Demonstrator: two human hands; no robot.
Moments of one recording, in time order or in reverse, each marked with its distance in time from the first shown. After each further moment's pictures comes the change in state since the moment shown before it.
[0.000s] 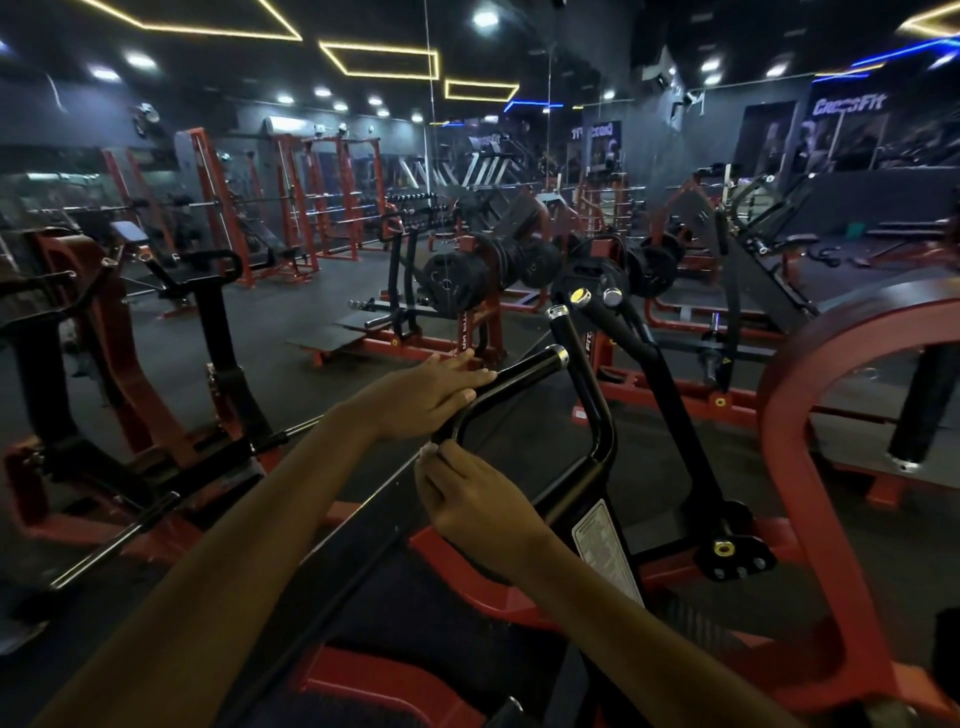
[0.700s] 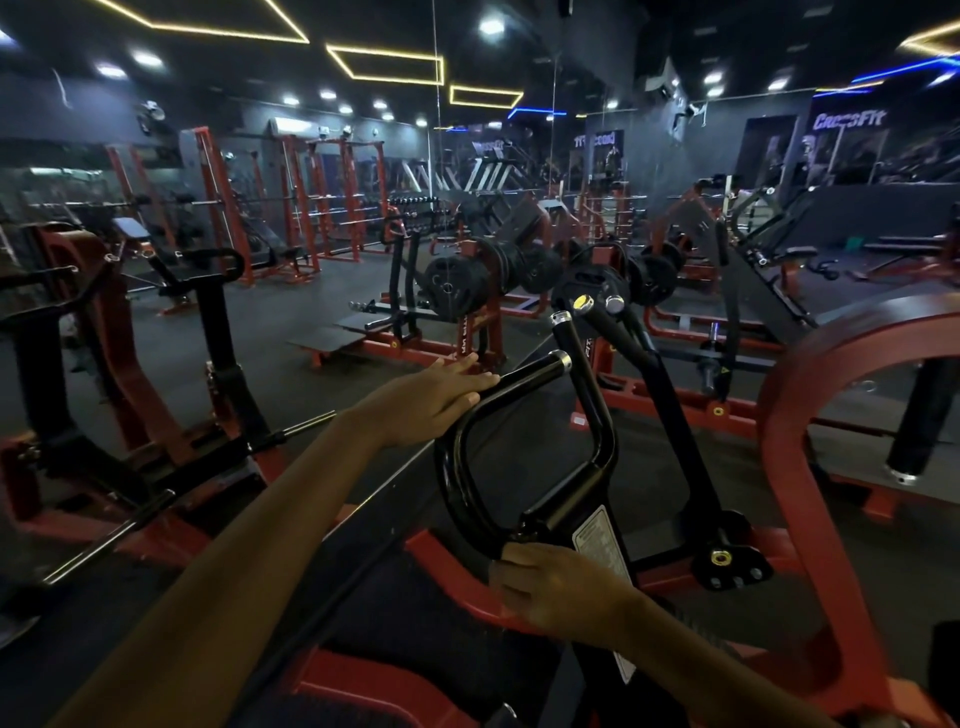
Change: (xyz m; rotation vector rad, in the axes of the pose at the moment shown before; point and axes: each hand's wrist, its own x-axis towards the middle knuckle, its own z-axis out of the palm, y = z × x) left_hand -0.003 0.000 0.004 -0.028 0.043 0.022; right_hand -0.091 0.018 -0.022 0.145 -0.300 -0.329
